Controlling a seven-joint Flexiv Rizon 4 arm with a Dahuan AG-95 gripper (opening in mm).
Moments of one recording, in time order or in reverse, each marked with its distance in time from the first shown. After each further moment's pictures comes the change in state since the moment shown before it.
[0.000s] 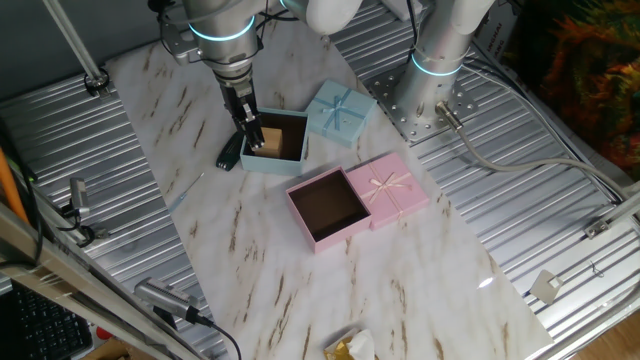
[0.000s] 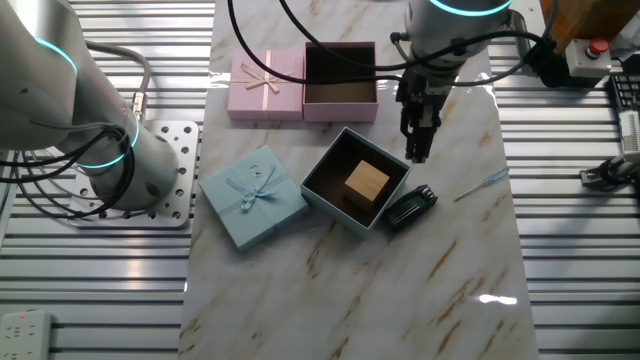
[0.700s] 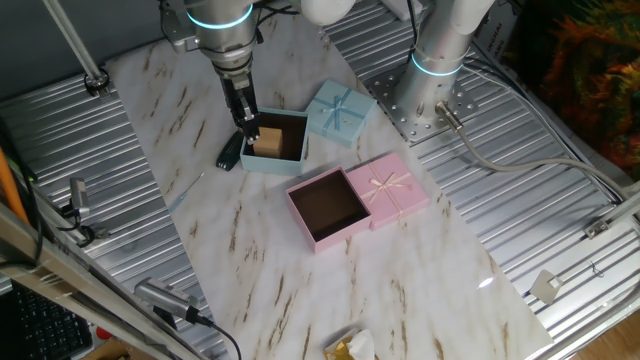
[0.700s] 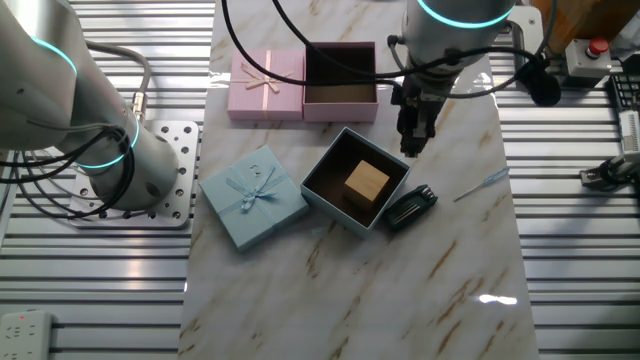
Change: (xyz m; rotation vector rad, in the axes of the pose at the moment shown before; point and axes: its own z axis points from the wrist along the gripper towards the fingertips) arm 0.002 -0.004 -0.007 -0.045 -0.006 0.095
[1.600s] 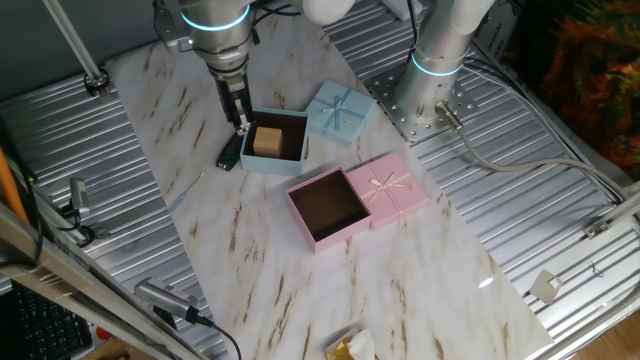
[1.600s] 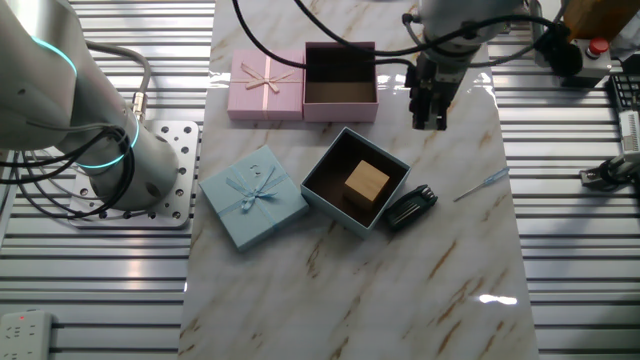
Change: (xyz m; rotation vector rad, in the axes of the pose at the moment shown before) arm -0.015 0.011 -0.013 0.050 -0.022 -0.013
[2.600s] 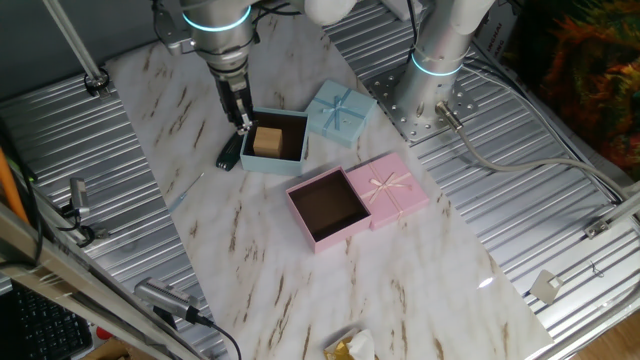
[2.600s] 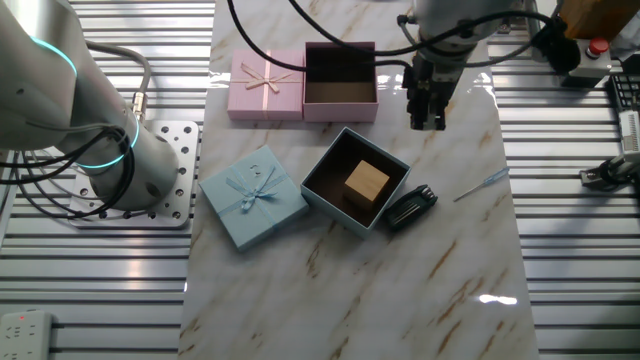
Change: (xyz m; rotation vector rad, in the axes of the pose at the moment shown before) arm 0.002 -0.002 0.000 -0.014 0.024 -0.051
